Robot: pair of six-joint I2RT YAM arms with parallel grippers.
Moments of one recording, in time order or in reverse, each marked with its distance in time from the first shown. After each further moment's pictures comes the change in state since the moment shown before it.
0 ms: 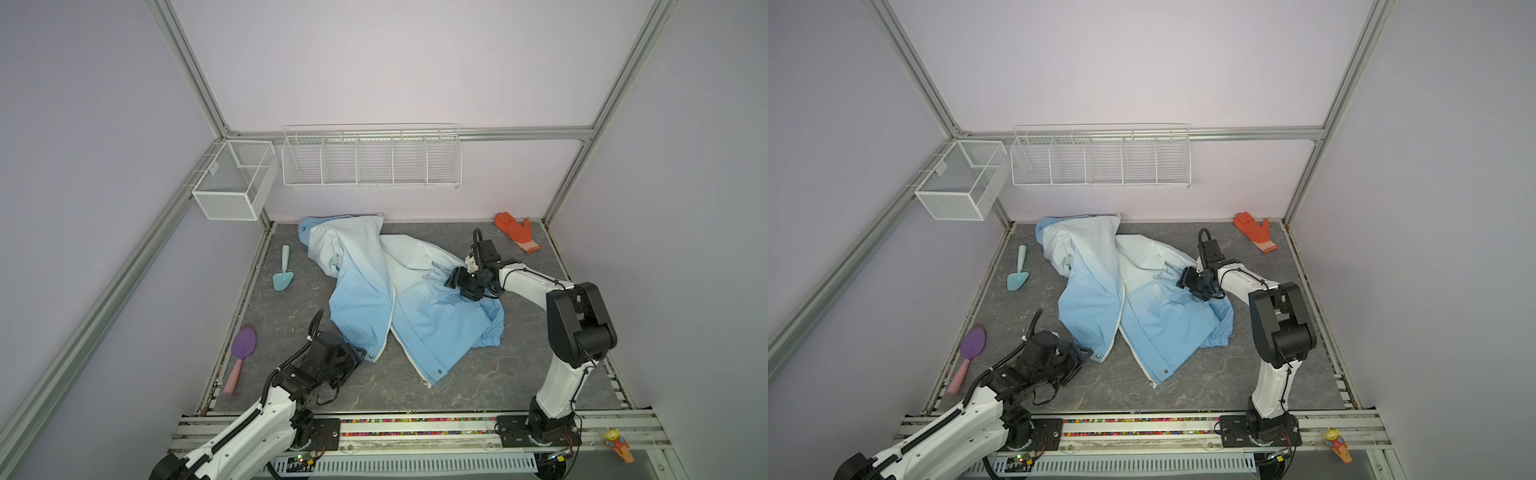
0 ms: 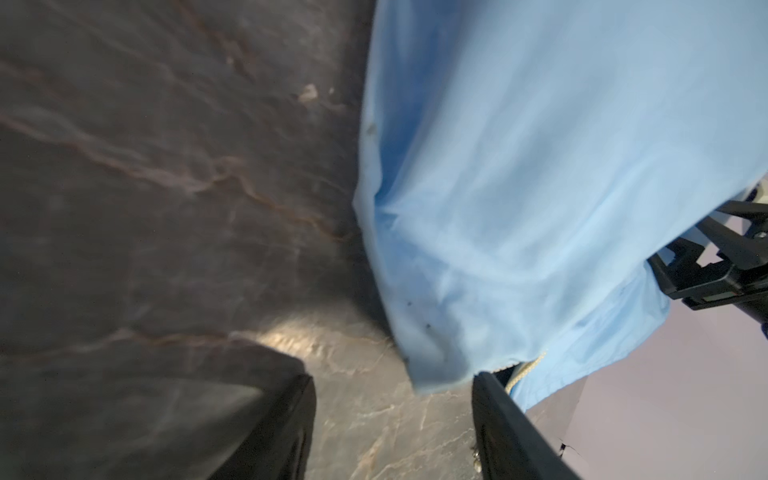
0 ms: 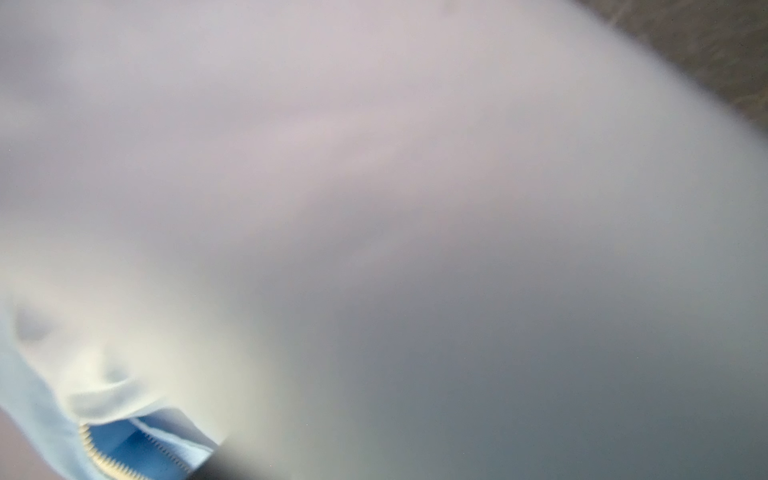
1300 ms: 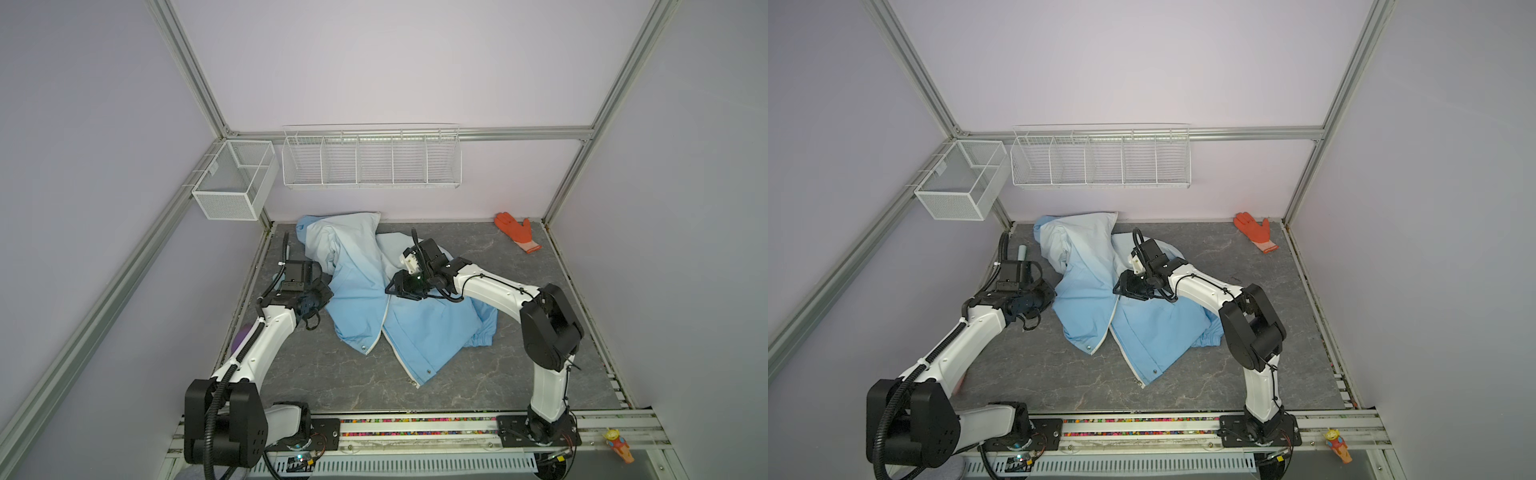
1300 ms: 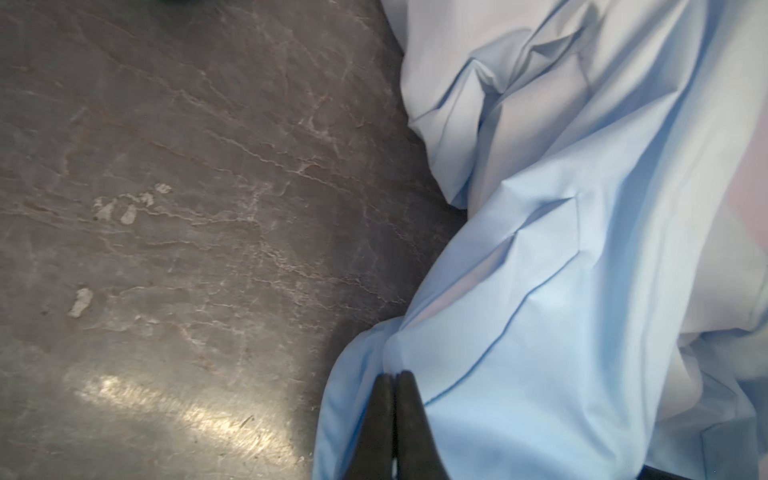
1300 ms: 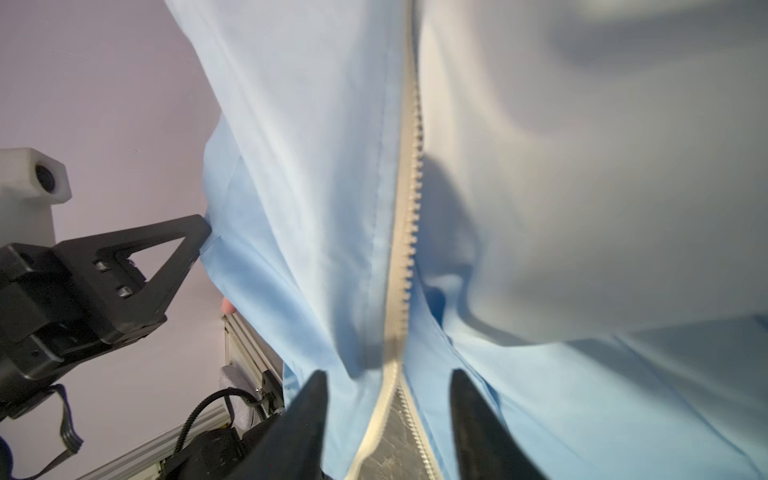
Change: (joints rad) left arm 0.470 0.529 0.680 -0.249 -0.085 0.499; right arm 0.376 0.111 0.269 0.015 -0.129 0.048
